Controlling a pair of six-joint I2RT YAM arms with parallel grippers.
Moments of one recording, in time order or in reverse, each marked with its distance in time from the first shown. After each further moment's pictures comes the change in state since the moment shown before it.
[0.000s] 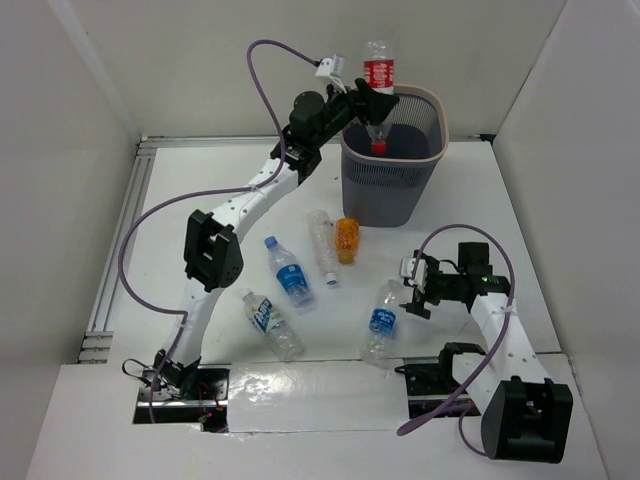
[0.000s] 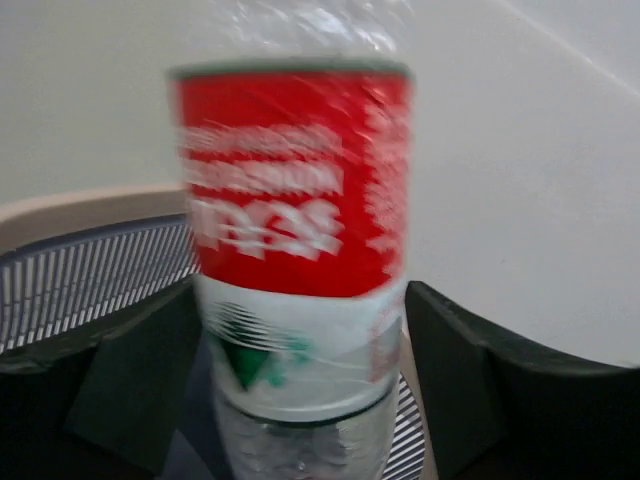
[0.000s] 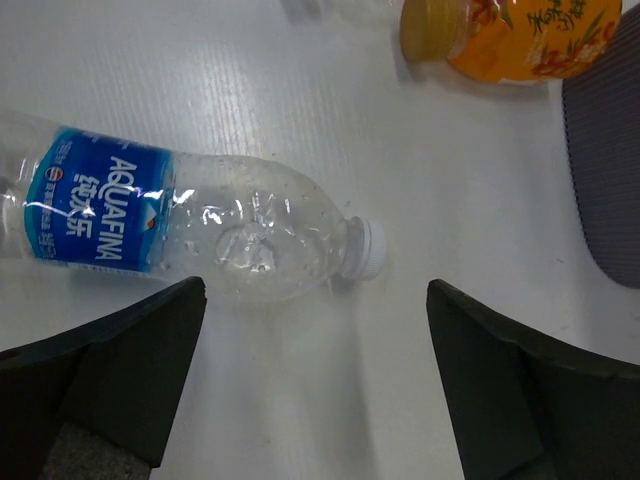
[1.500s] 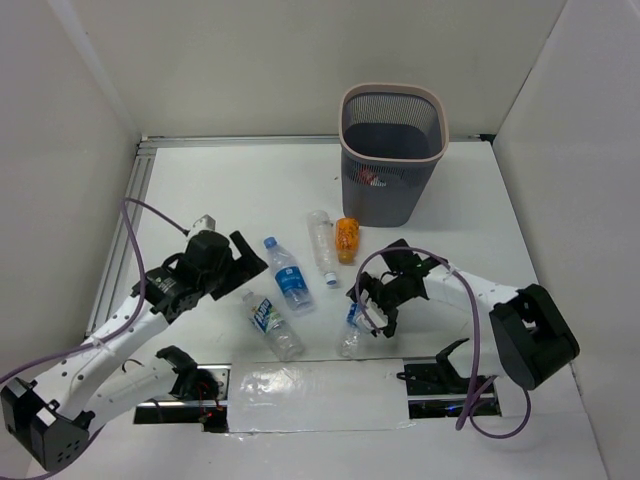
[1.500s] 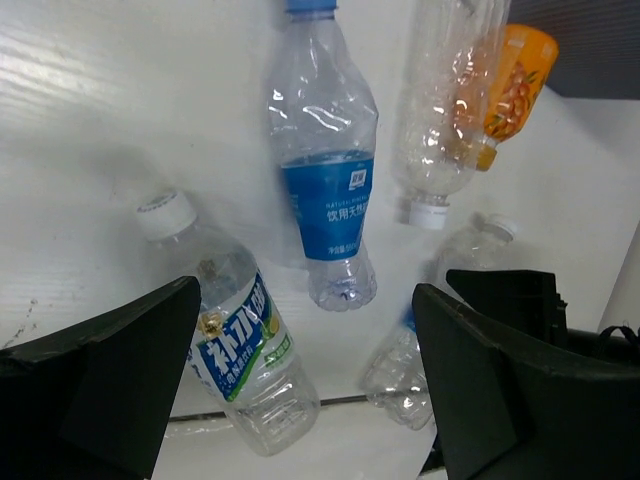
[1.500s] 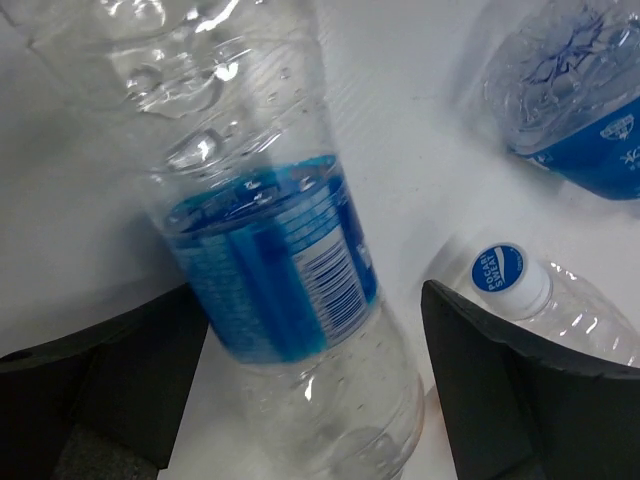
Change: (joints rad) left arm 0.006 -1.415 -1.492 -0.990 -0.382 -0.420; right arm 0.601 0.417 0.069 0.149 0.169 -0.617
